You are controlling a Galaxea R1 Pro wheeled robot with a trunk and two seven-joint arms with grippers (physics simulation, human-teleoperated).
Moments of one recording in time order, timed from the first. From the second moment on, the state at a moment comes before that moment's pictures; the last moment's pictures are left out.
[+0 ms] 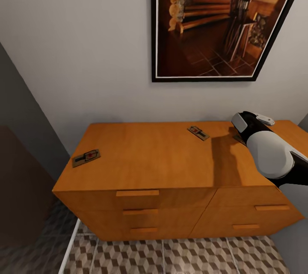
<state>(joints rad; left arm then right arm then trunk) -0.14 0.03 -0.14 0.07 0.00 -0.01 0.04 -1.46 -0.13 -0.55 -0.22 0.11 0.34 -0.67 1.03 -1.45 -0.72</state>
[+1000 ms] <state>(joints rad) -0.14 0.02 -0.14 0.07 0.00 -0.01 0.04 -1.46 -0.14 -0.55 -0.23 0.11 0.34 -0.67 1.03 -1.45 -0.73</state>
